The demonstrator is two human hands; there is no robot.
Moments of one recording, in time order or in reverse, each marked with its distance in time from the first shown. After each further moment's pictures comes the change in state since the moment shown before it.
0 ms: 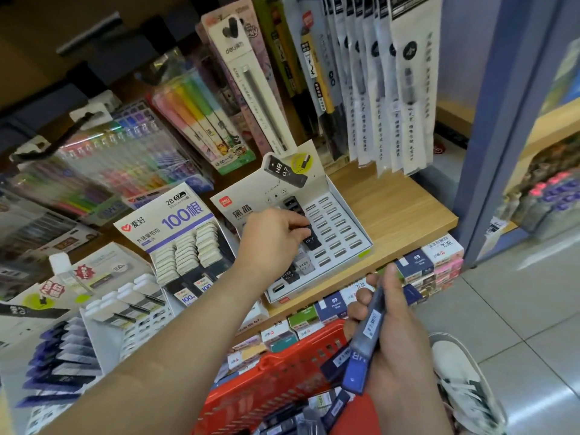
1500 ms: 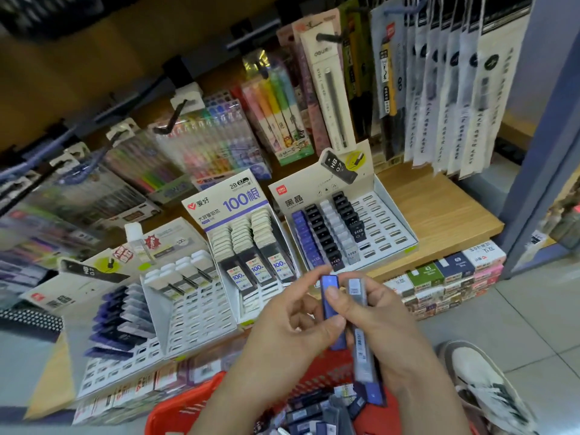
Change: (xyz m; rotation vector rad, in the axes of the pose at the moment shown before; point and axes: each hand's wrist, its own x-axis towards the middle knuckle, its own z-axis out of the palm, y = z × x) left_hand -0.146 -0.024 -0.048 -0.778 -0.225 -0.225; right_hand -0.020 0.039 0.023 -0.643 -0.428 -0.042
